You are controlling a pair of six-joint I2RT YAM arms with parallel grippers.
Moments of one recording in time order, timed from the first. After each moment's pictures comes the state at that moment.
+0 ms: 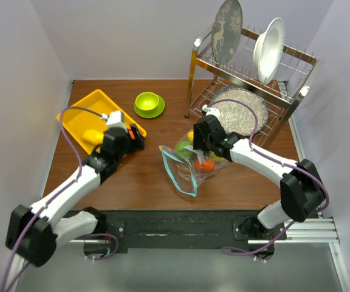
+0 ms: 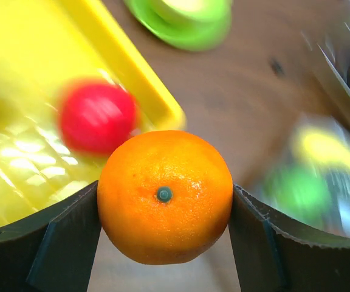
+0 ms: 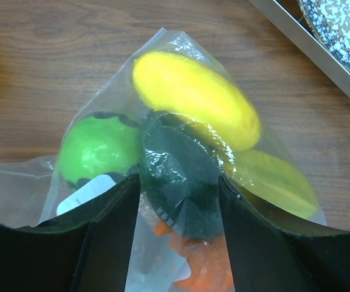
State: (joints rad) left arm -0.50 1.04 0.66 -0.14 -0.29 -0.56; right arm 0.66 1.50 1.04 -0.35 0.33 0.49
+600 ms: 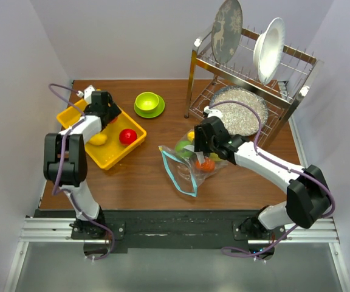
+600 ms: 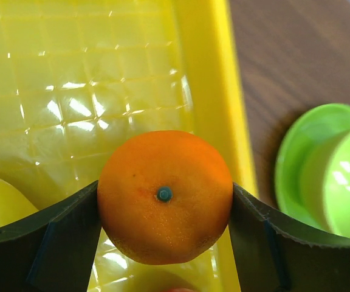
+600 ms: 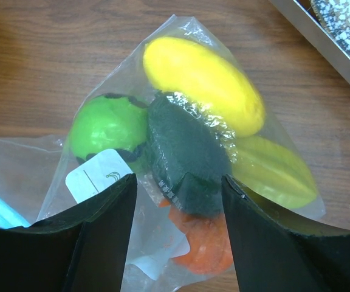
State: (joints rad) left arm -0.02 1.83 1.20 -0.09 -0.27 -0.64; right arm 0.66 1.43 1.01 -0.37 0.28 0.48
